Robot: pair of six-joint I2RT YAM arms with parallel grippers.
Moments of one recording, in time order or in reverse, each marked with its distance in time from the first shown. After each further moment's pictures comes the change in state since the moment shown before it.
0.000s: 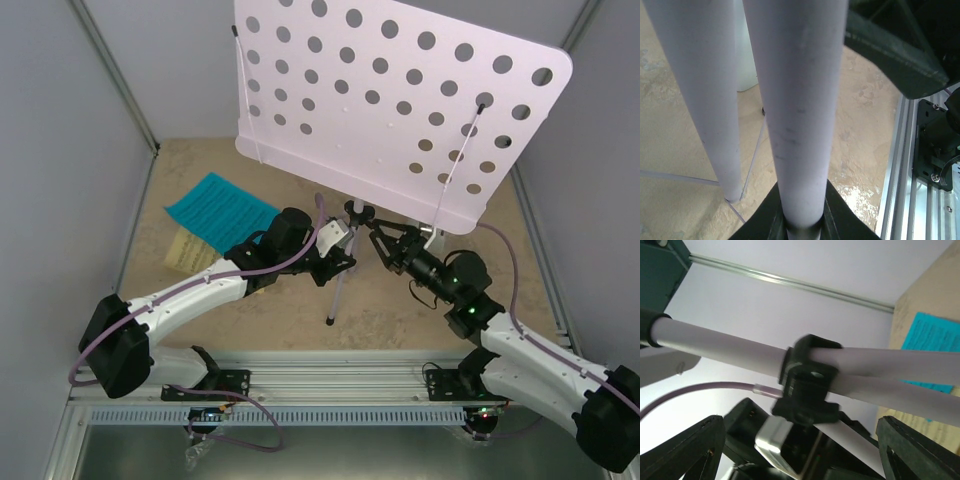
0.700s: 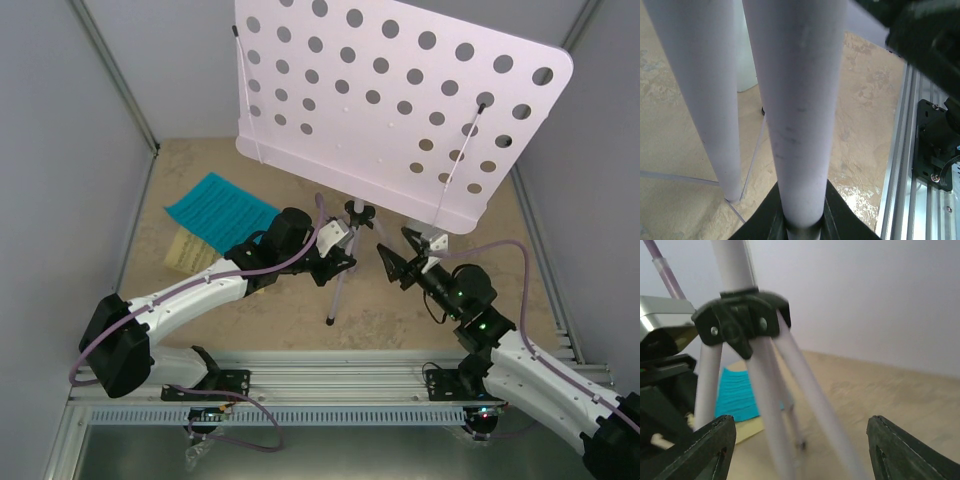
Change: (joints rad) left arm 0.000 0.003 0.000 0.002 0.001 0.000; right arm 0.000 -0.143 -0.037 -0.192 0.202 -1.327
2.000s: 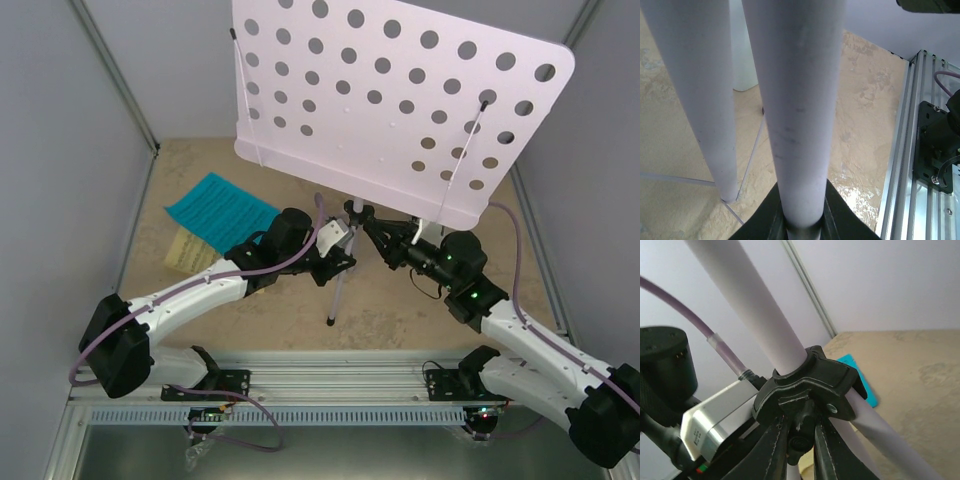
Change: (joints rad) left arm 0.000 -0.001 -0.002 0.001 -0.015 -0.012; right arm -0.058 0.232 0.224 -0.050 -0.314 0.518
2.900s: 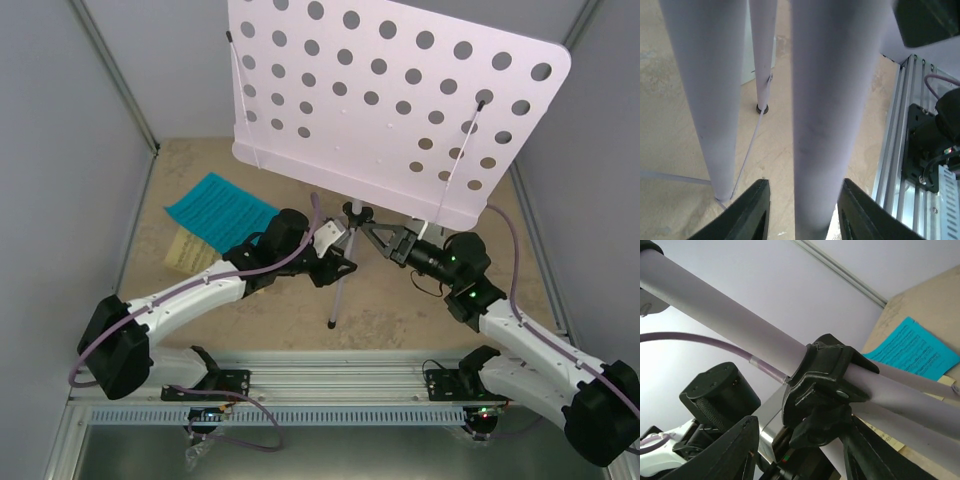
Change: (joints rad) left arm 0.010 -0.017 -0.034 0.017 0.052 -0.046; right arm -0.041 0.010 -0.039 0.132 -0.166 0.470
